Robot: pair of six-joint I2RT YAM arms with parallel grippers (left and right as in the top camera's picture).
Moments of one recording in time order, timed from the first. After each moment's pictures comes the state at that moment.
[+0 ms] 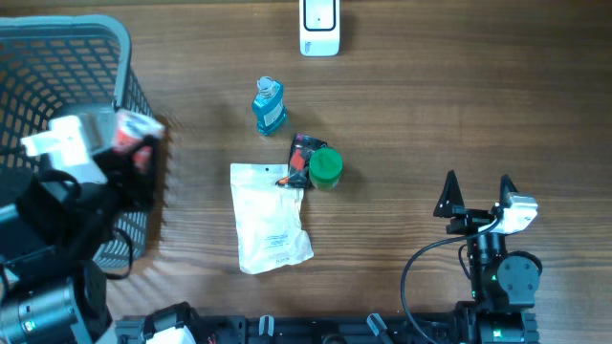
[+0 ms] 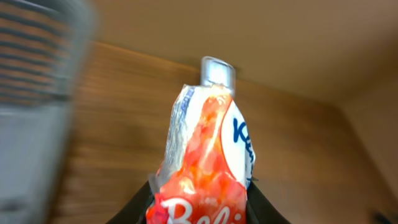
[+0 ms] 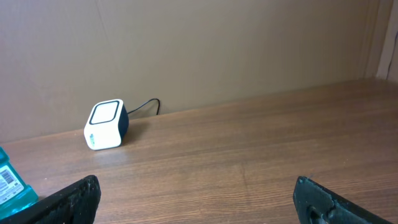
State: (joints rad) left arm 0.31 0.80 1.19 -0.91 0.56 -0.16; right arm -0.02 0.02 0.01 0.00 0.02 0.18
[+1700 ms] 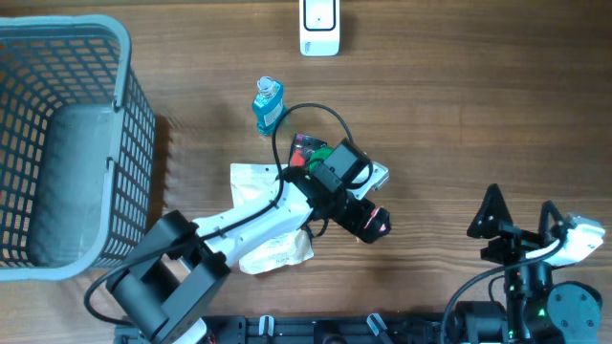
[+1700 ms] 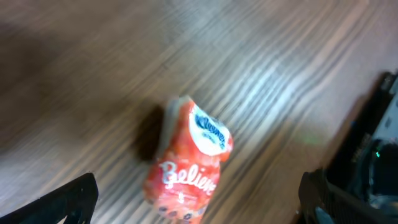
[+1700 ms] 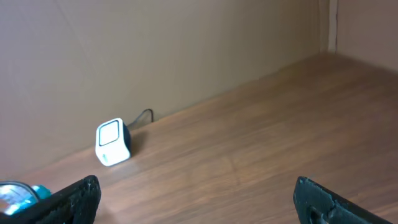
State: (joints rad) left arm -0.84 1.75 1.05 -0.42 0.40 -0.25; right arm -0.02 0.09 0.58 -0.65 0.12 0.39
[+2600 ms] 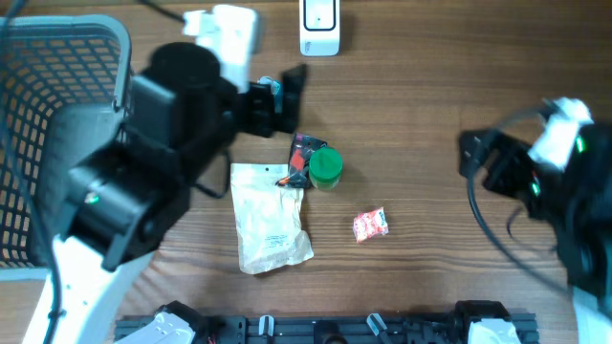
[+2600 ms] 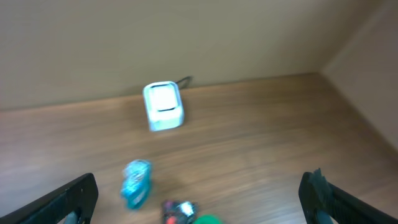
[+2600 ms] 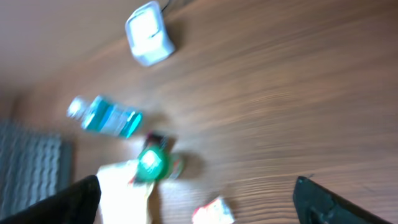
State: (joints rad) left arm -0.53 1.27 1.72 -0.91 -0.11 -0.25; right arm -0.02 0.99 1.36 -1.14 -0.25 0.36
